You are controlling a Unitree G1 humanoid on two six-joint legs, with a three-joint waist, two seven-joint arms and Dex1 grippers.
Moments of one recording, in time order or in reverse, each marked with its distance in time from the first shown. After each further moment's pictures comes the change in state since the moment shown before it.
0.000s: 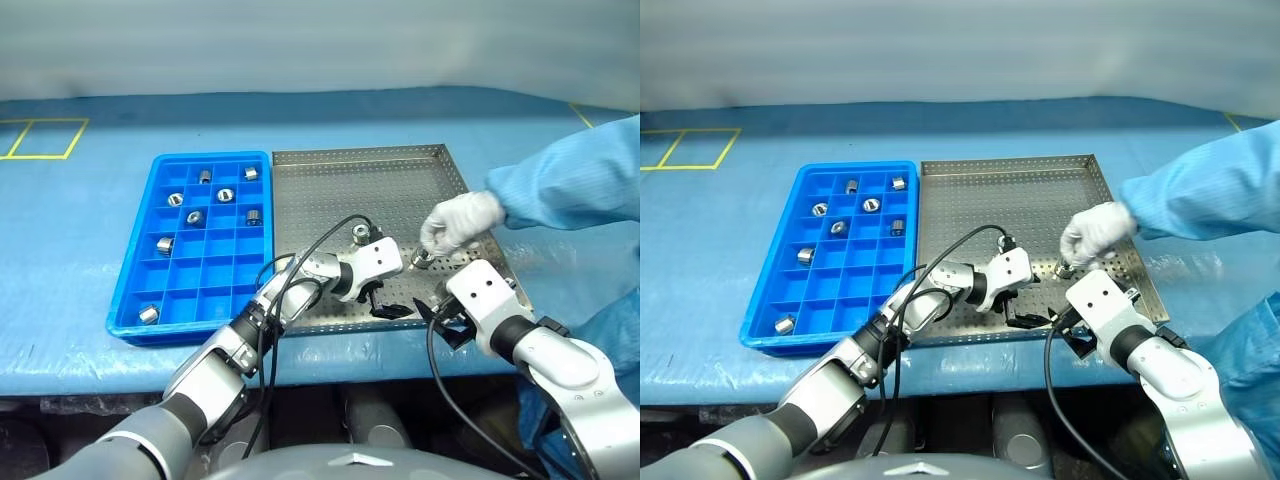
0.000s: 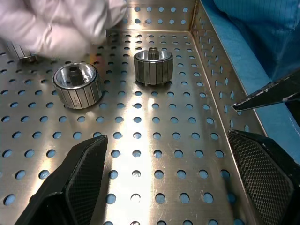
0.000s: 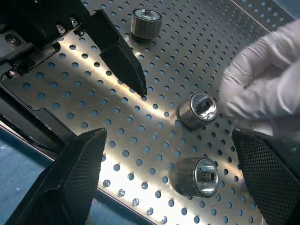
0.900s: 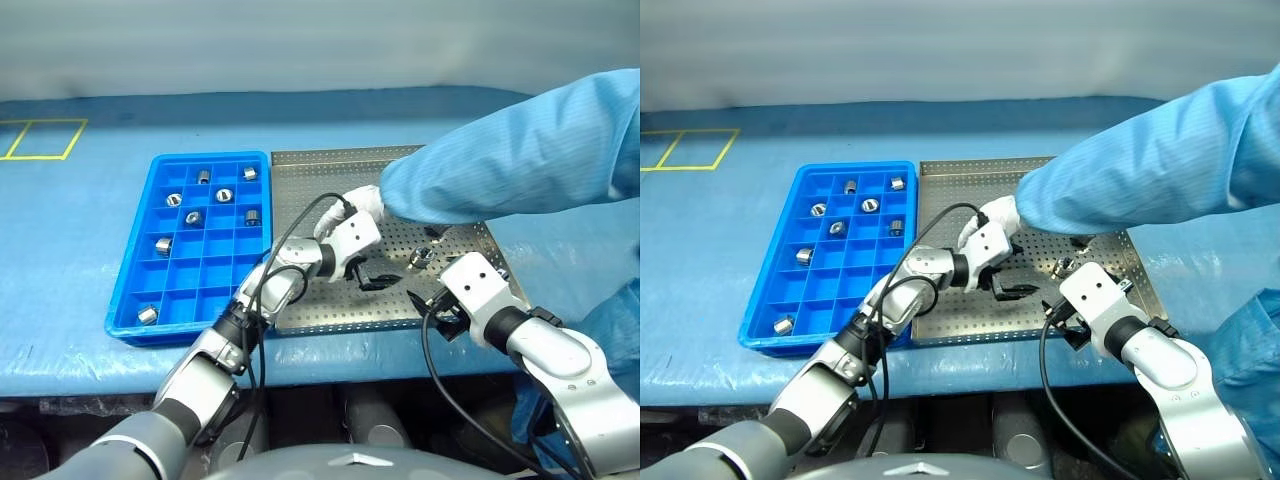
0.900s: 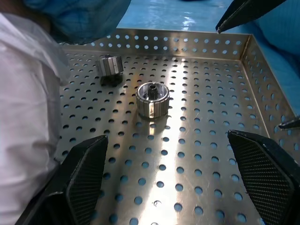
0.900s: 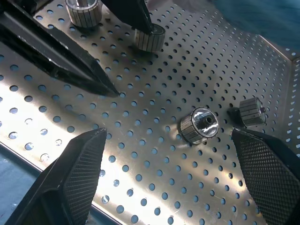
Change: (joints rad) left arm 0.082 0.088 0.161 -0.199 -0.016 0.049 0.077; right arm -0.053 -0.005 0.036 0.029 0.000 -0.010 0.005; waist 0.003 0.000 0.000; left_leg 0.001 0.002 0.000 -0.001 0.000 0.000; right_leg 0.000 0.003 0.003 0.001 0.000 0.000
